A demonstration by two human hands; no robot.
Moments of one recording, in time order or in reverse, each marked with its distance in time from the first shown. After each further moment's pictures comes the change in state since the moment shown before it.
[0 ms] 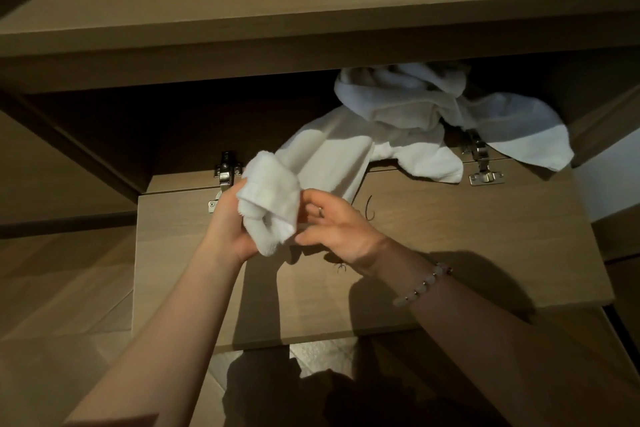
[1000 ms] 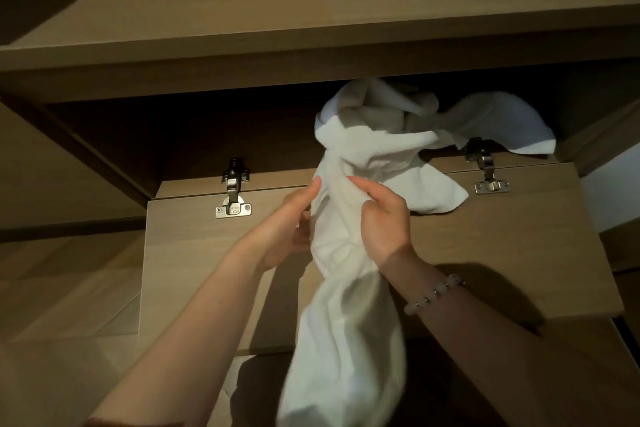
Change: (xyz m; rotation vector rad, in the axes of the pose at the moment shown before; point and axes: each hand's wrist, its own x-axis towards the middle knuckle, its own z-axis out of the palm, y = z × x) left_hand -0.004 -0.010 0.026 0.567 -0.206 -0.153; right_hand 0.006 0.013 -0.018 0.009 0.687 -0.067
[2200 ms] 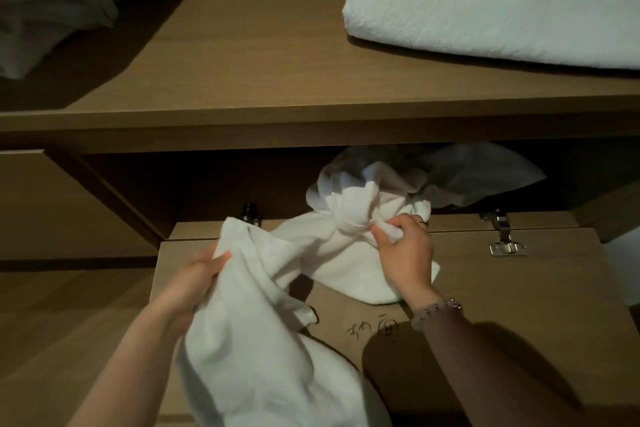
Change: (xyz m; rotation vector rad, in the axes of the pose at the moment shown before) left_hand -0.029 -0.010 -0.092 -0.152 0.318 0.098; right_hand 0.071 0.031 -0.016 -0.469 0.191 -0.281
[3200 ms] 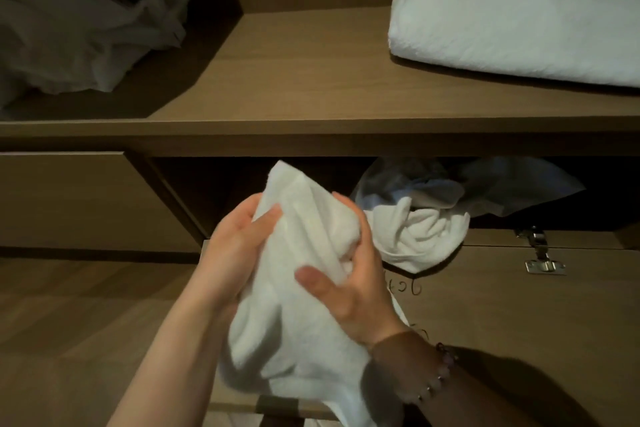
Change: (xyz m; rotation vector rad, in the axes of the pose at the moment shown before) left_hand -0.070 0.055 0.017 -0.123 -0.068 0.379; right_hand -0.085 -0.128 -0.002 0.710 -0.562 -0.222
